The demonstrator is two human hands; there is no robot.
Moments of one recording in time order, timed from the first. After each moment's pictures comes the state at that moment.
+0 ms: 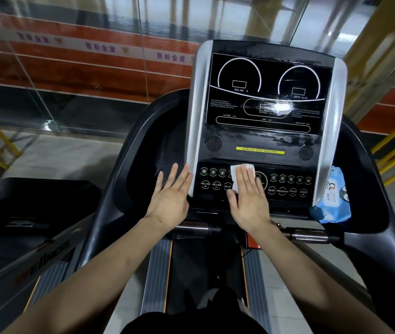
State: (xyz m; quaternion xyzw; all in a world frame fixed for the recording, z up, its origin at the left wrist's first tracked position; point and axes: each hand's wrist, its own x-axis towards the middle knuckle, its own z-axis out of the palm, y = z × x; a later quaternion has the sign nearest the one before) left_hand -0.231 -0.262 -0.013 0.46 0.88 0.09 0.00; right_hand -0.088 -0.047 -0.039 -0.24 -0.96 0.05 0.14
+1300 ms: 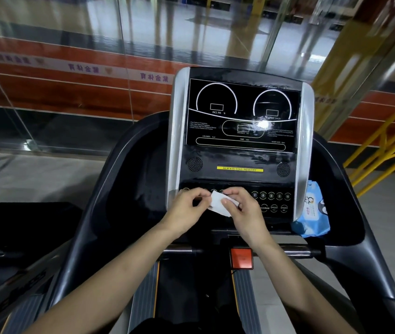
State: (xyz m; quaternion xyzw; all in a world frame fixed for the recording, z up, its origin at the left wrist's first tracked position) left_hand -0.208 -0.189 0.028 0.36 0.74 0.52 0.21; right_hand -0.073 -0.052 0.035 -0.27 -0.79 0.50 0.24
